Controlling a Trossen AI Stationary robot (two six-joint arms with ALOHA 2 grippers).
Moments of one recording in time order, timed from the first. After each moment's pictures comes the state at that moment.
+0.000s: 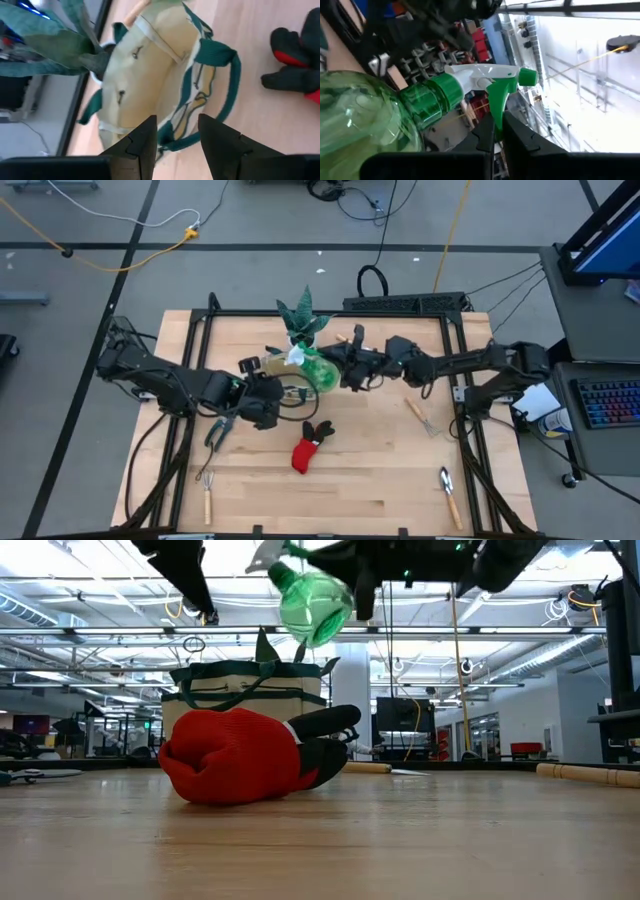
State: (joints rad) left arm -0.29 1.44 1.31 -1.10 -0.63 -0.37; right arm -0.12 1.52 0.86 0.83 0.00 -1.20
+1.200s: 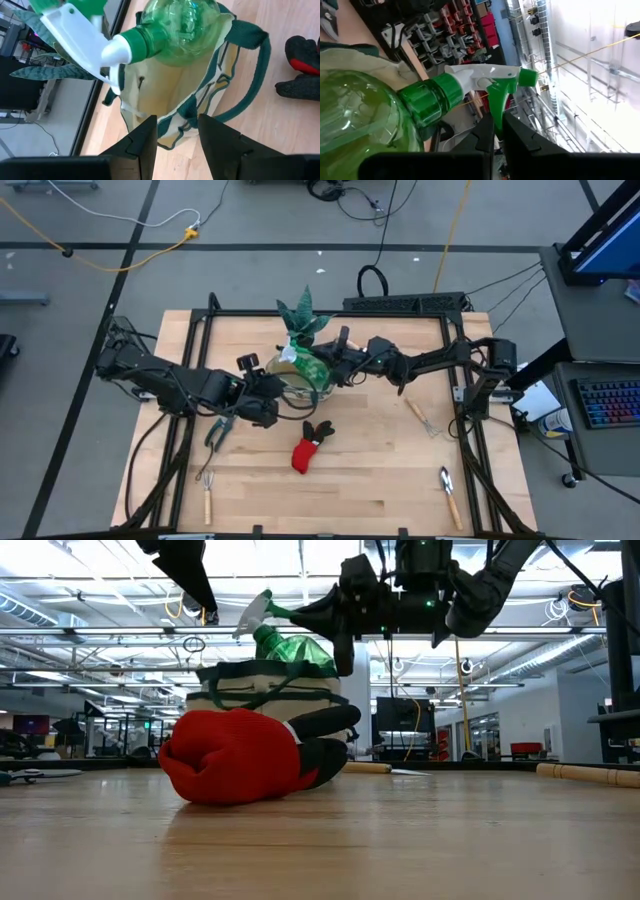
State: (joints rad) left arm -0.29 1.44 1.31 -1.10 -0.68 -0.37; right arm -0.20 1.75 0.86 1.01 -0.03 -1.19
